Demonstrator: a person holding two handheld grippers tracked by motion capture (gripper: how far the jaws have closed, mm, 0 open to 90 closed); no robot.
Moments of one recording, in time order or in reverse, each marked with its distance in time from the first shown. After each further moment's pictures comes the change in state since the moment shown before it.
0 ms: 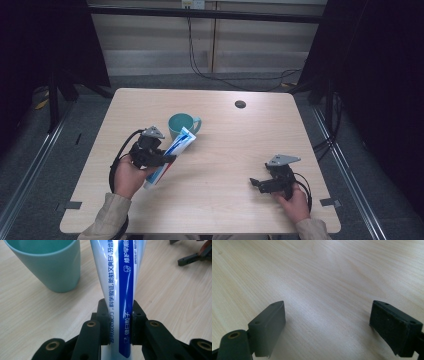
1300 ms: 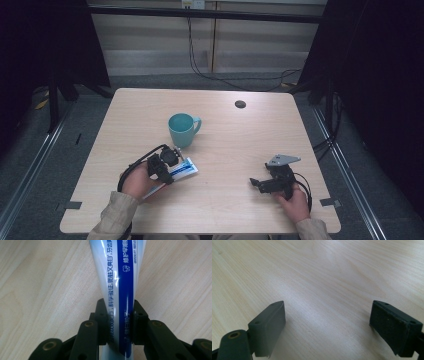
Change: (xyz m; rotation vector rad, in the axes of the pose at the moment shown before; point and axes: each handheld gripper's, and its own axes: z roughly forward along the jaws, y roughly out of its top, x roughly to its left) left arm -0.017 -0.012 0.065 0.565 0.058 0.163; right arm 0.000 0.000 0.000 -0.001 0.000 -0.002
